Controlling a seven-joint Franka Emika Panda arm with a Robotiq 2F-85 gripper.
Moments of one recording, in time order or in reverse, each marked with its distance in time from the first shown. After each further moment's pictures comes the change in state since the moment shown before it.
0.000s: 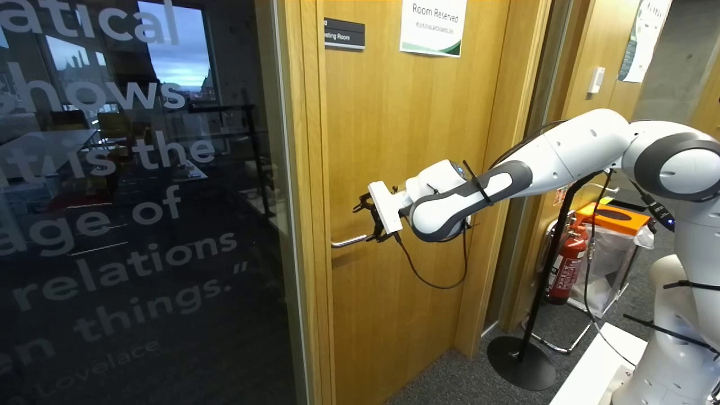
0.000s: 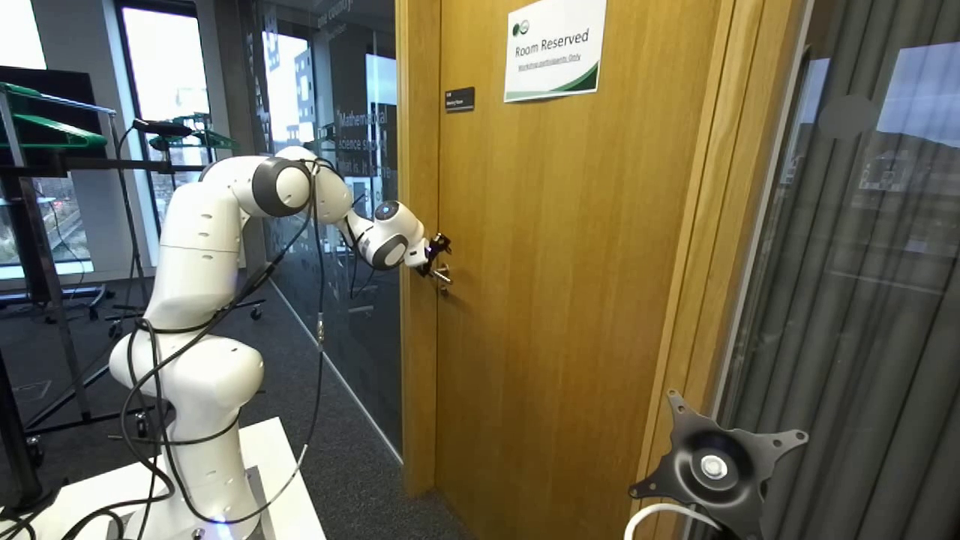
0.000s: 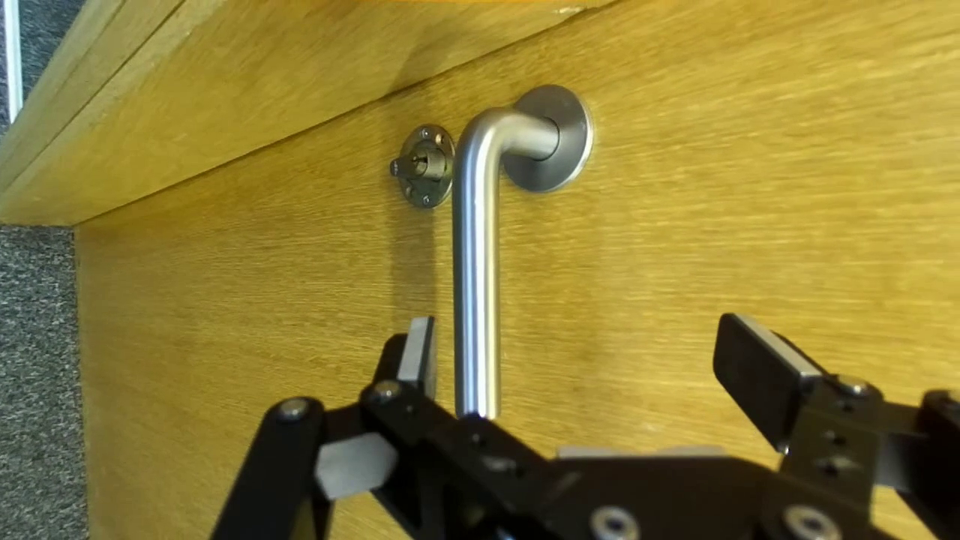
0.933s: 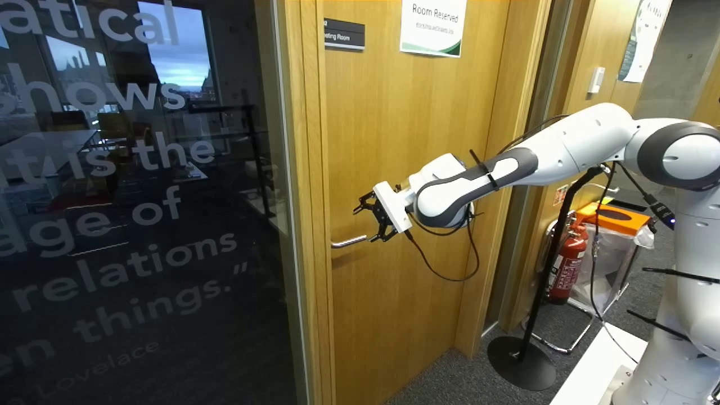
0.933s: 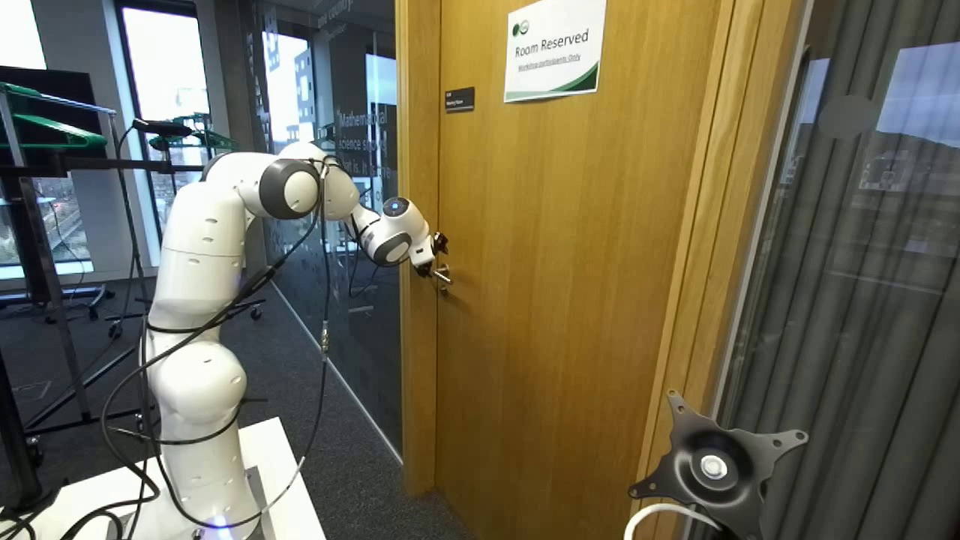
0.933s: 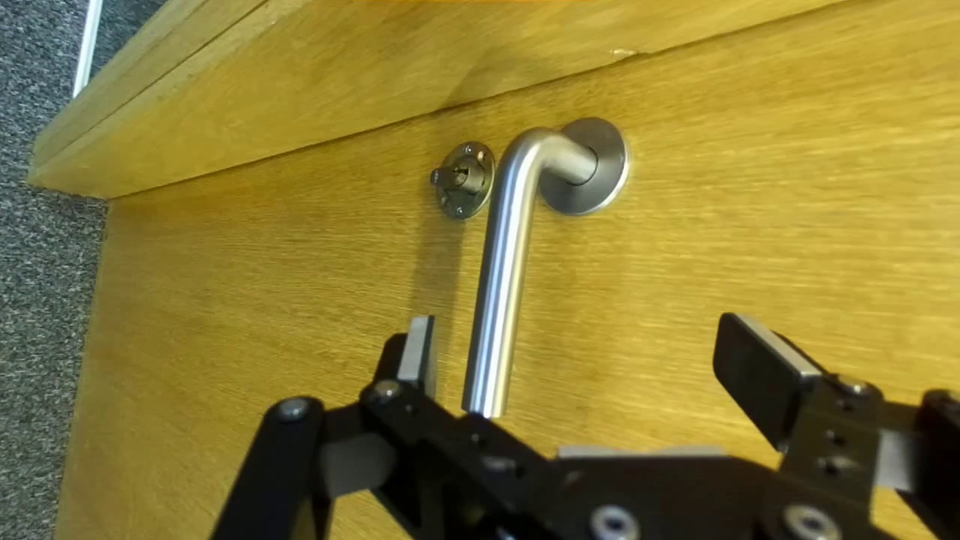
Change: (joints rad) arm -0.400 -0.032 0.410 -0.003 0.026 -0.083 -0.252
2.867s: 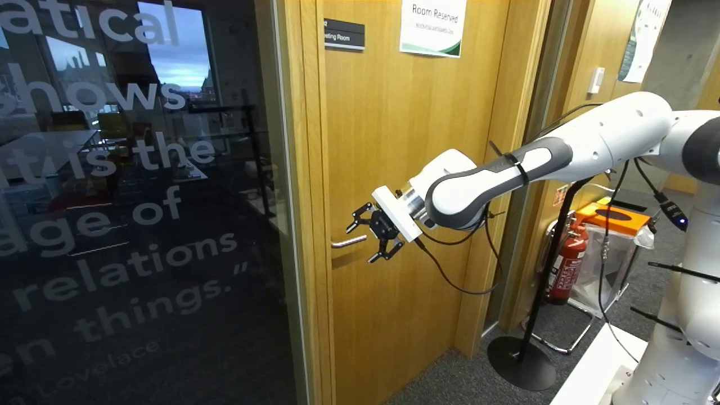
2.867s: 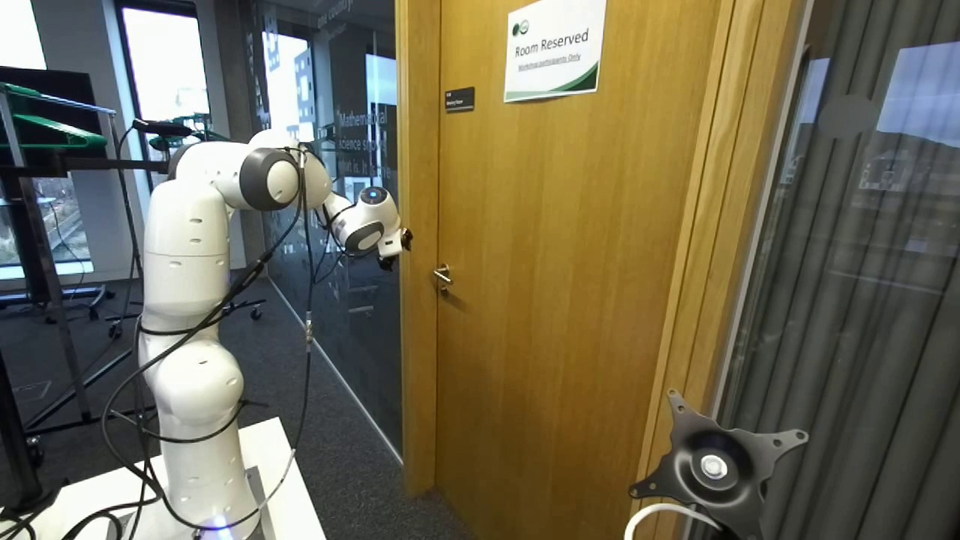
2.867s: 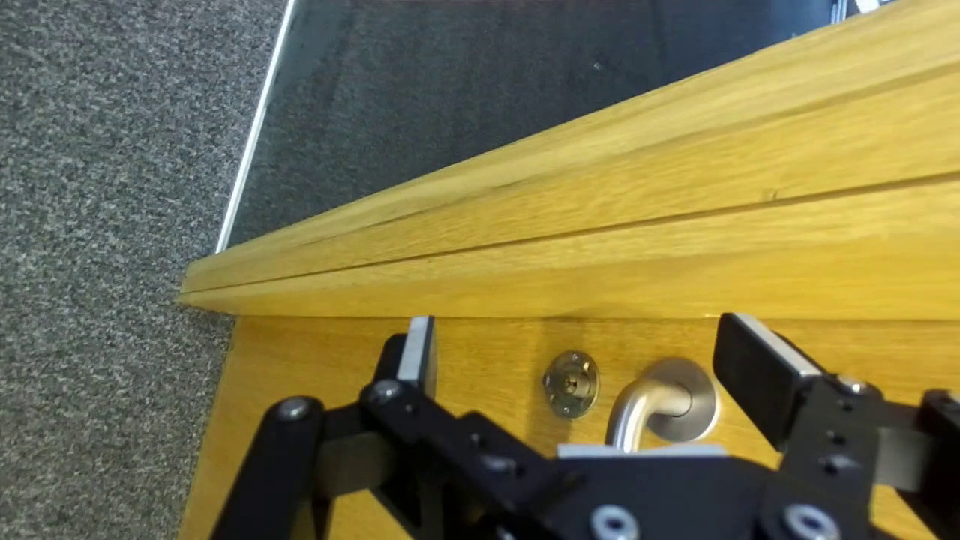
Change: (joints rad) arm -0.051 -0.109 0.195 -0.068 0.092 -0.155 0.024
